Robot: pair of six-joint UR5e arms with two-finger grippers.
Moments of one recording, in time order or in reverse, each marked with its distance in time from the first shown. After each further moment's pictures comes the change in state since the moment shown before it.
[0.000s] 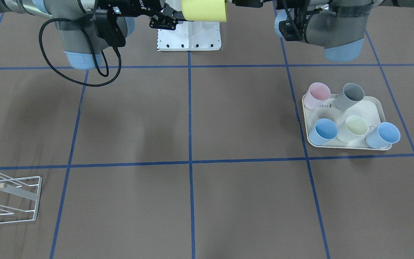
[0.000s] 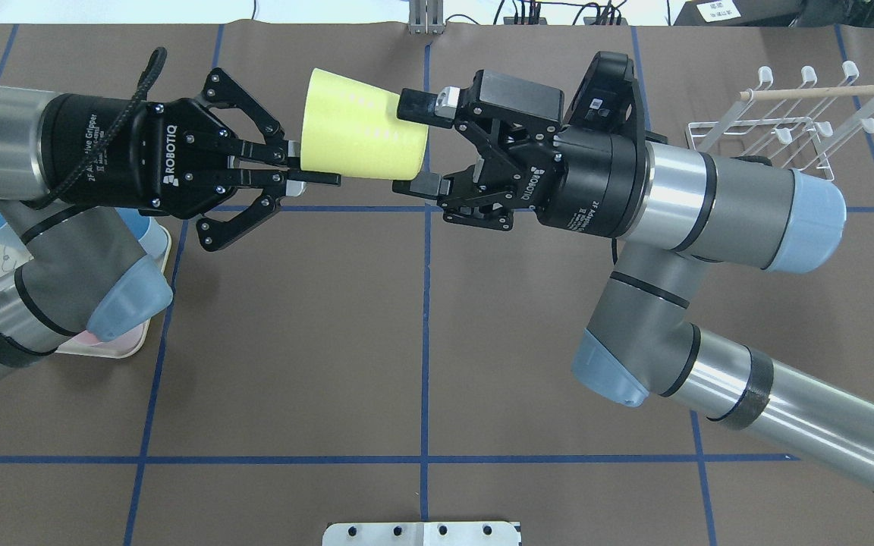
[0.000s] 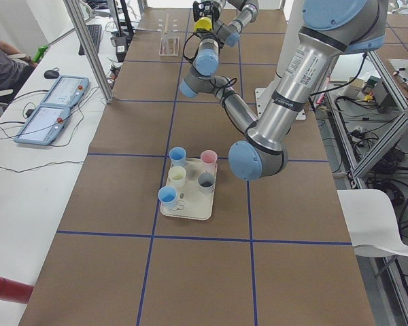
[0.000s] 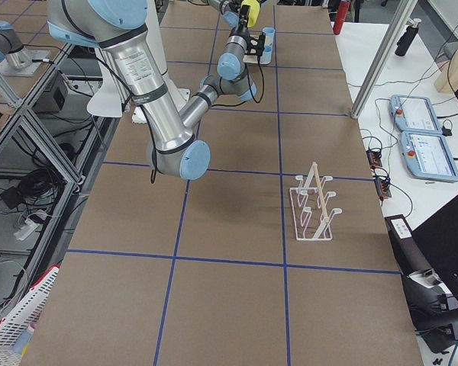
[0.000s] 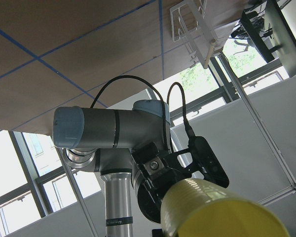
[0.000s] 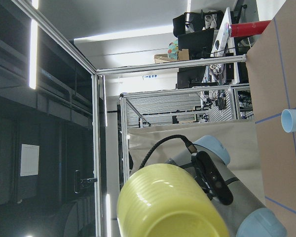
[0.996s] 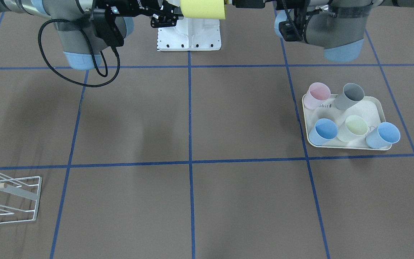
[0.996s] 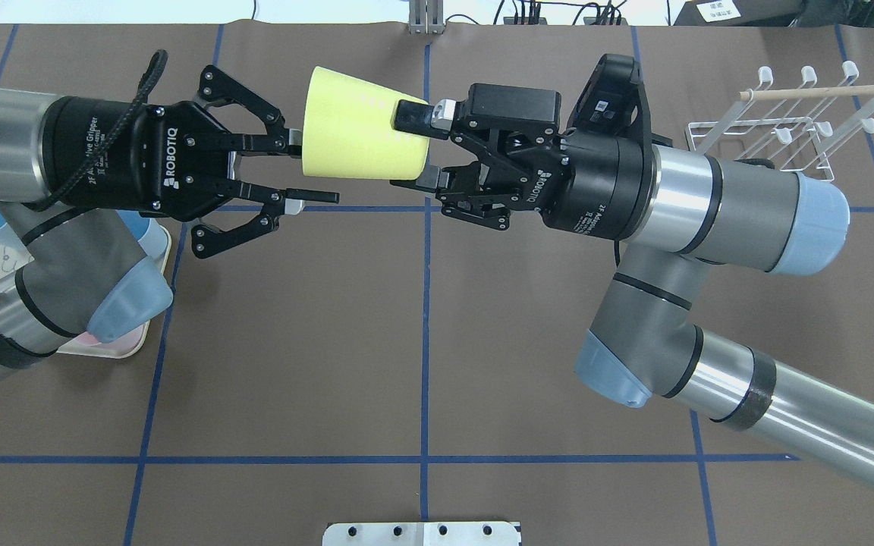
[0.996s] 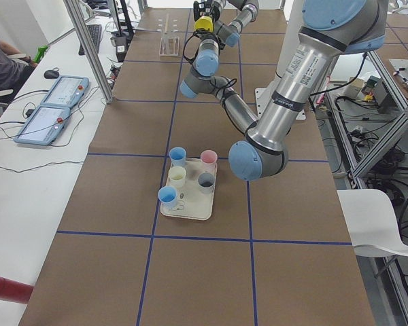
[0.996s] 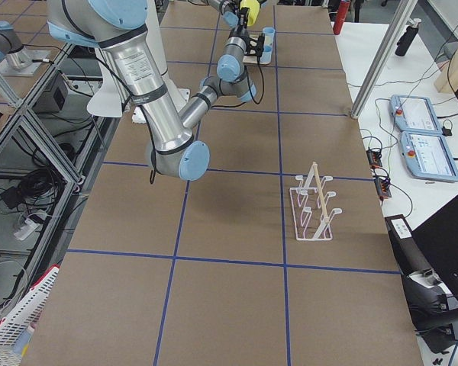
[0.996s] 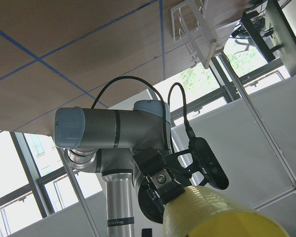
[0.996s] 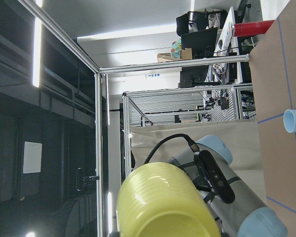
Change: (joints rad) left arm 0.001 0.003 0.001 -0.003 -0.002 0.005; right arm 0.002 -0.009 0.001 0.018 -0.001 -0.008
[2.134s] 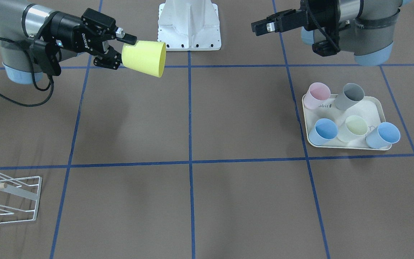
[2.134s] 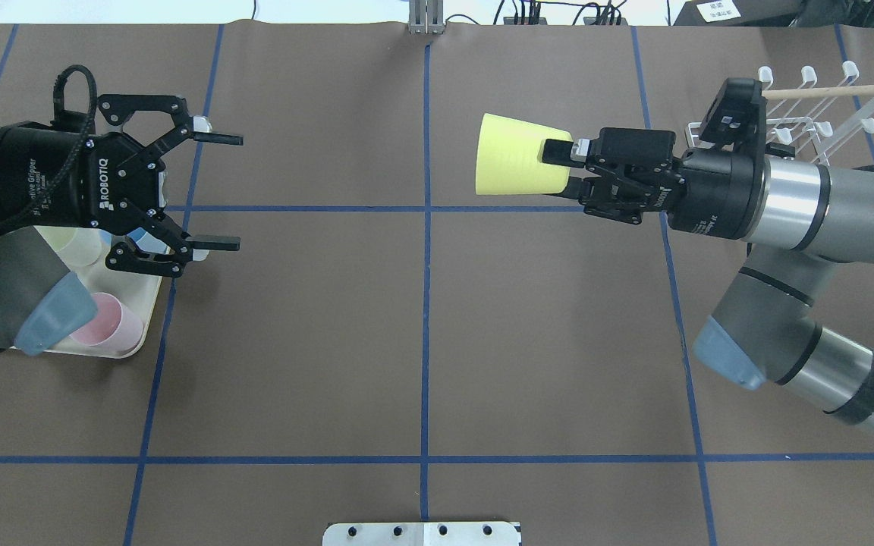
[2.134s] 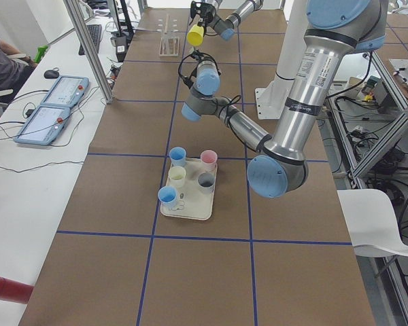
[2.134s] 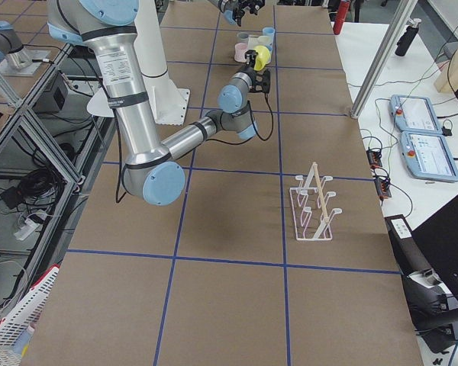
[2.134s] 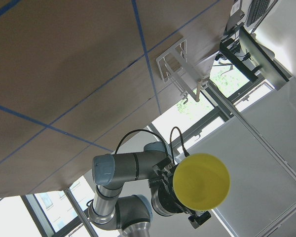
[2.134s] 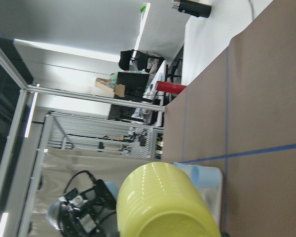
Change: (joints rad) left arm -0.078 0.190 0.002 0.050 -0.071 0.401; right arm 0.168 -0.278 0.005 -0.098 0.168 -0.251
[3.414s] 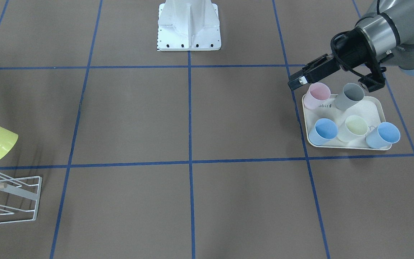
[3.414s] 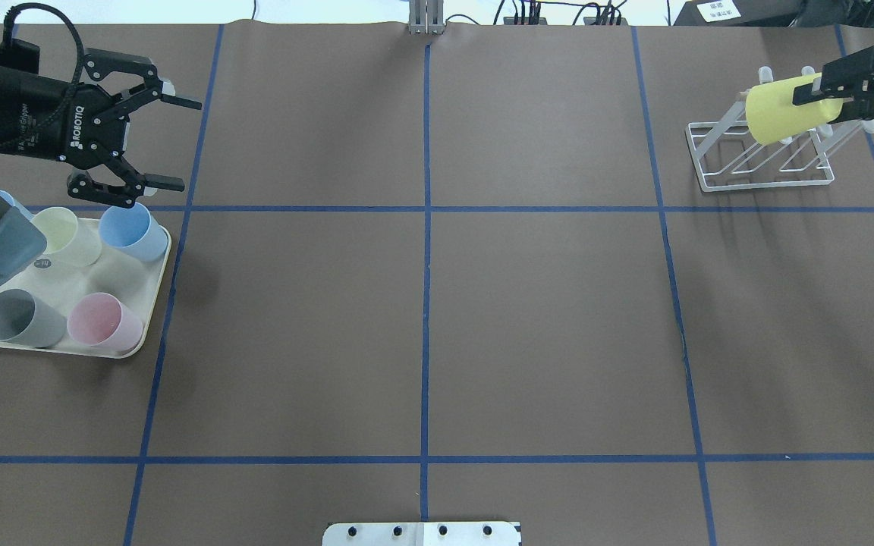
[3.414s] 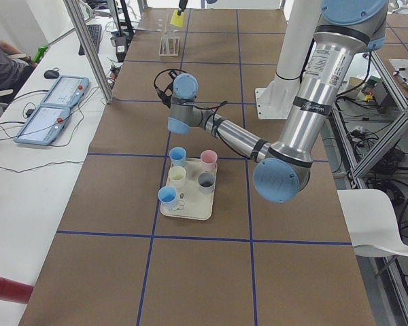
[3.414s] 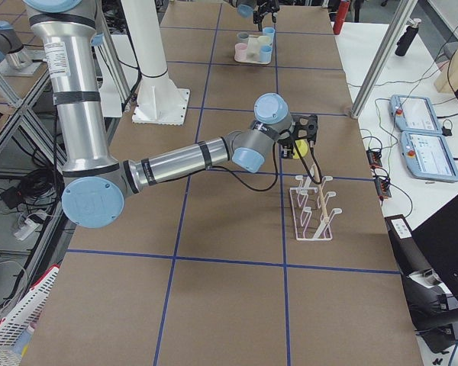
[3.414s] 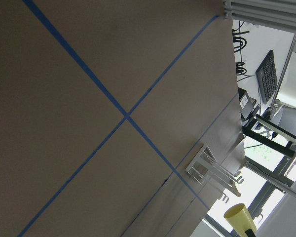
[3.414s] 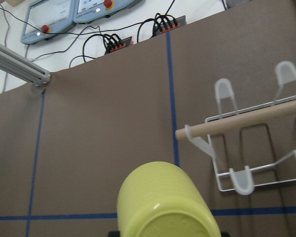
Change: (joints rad) left arm -0.141 0.000 0.111 0.266 -0.127 0.355; right arm 0.514 -0.182 0.053 -0.978 0.421 -0.806
